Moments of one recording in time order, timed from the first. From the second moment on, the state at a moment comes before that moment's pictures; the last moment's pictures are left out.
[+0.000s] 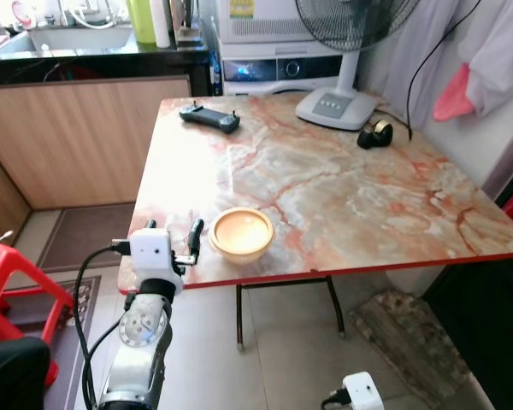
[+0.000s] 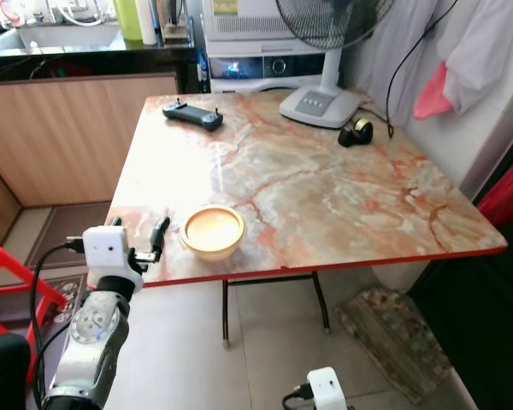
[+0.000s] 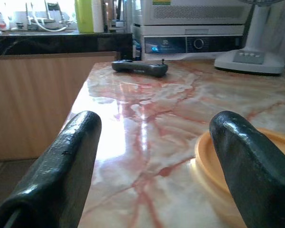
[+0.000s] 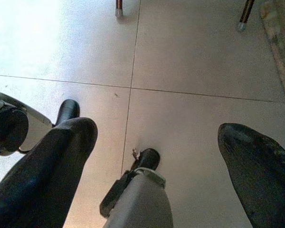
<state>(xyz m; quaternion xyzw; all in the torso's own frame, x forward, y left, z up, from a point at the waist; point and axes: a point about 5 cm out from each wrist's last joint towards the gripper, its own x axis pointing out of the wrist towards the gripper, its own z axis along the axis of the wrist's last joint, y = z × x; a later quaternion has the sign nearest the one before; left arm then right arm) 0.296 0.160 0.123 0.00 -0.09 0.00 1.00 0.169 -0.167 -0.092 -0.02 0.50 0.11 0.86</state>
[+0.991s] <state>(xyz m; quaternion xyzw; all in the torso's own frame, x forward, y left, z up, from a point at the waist) 0.305 0.151 0.130 -0.04 -0.09 -0.02 0.99 0.164 -0.173 -0.094 -0.02 0.50 0.10 0.86</state>
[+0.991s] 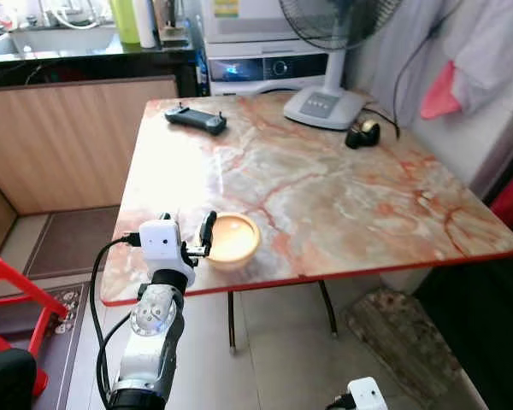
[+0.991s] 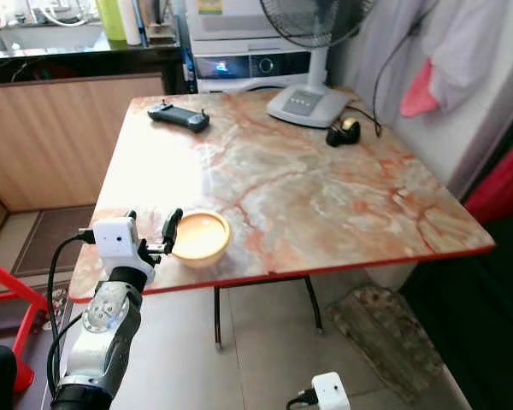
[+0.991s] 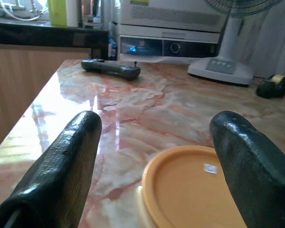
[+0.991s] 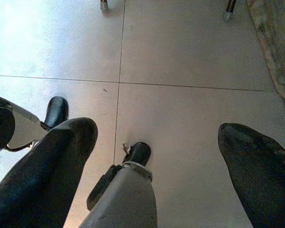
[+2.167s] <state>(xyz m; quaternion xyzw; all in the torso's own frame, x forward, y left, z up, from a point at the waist) 0.283 0.176 0.113 -0.09 -0.06 0.05 0.99 0.164 -0.171 -0.094 -0.01 0.50 0.10 0.86</state>
